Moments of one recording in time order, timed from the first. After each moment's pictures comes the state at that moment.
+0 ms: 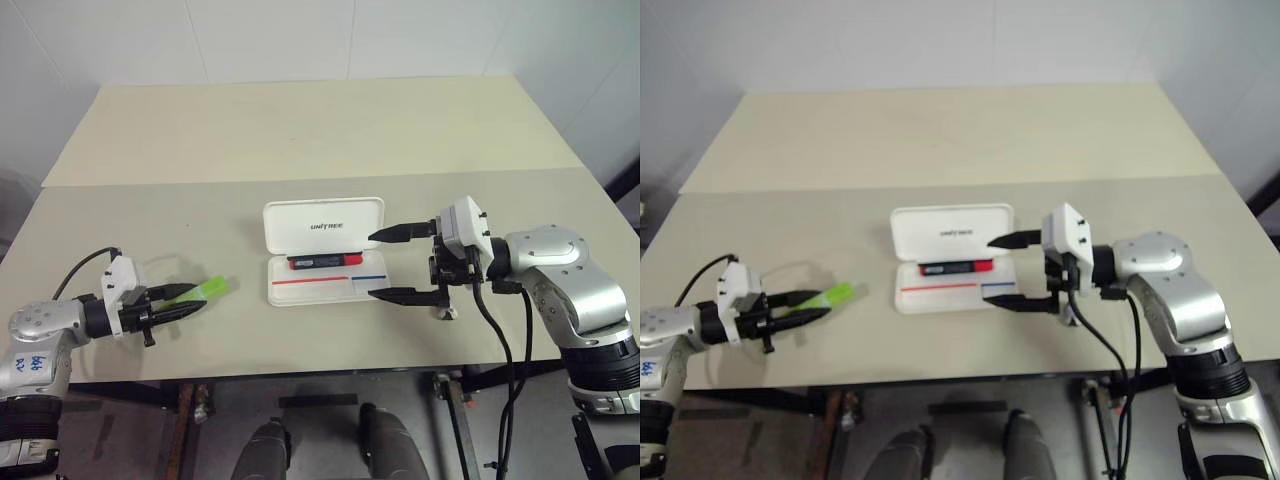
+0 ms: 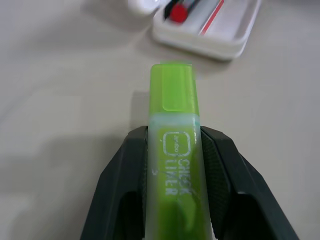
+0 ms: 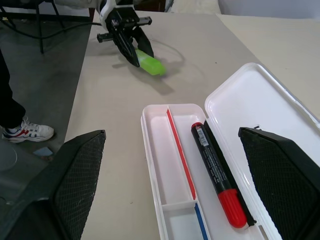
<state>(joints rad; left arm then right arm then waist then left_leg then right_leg) -0.21 0.81 0.23 0.26 -0.40 0.04 -1.23 -0.54 -0.71 0.07 -0.19 0.49 0.37 1.23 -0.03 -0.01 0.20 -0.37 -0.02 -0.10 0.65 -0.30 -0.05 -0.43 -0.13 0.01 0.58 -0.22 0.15</state>
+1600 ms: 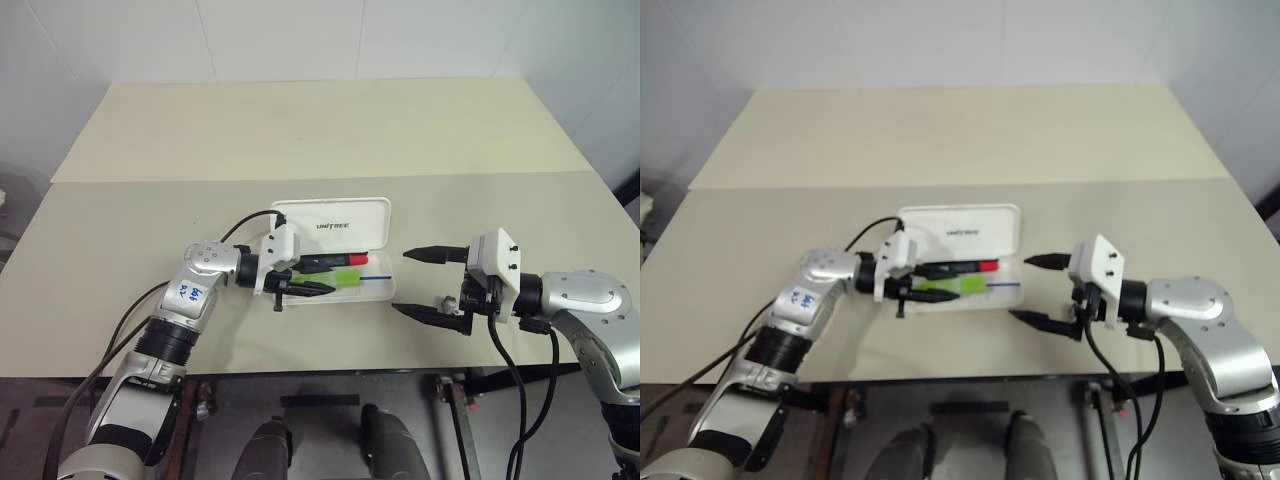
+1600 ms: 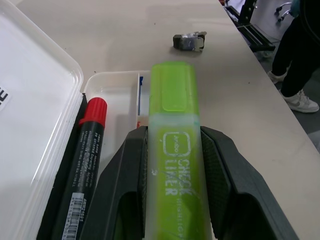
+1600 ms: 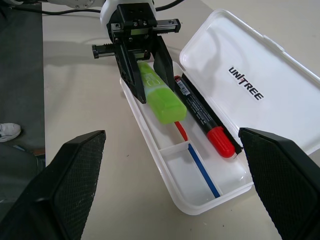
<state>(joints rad) -0.65 0.45 -0.22 0.28 -0.22 0.12 -1.19 -0.24 -0.79 -0.09 -0.40 0.50 0.42 1.05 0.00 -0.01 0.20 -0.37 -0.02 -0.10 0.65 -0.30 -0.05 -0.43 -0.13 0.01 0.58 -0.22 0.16</state>
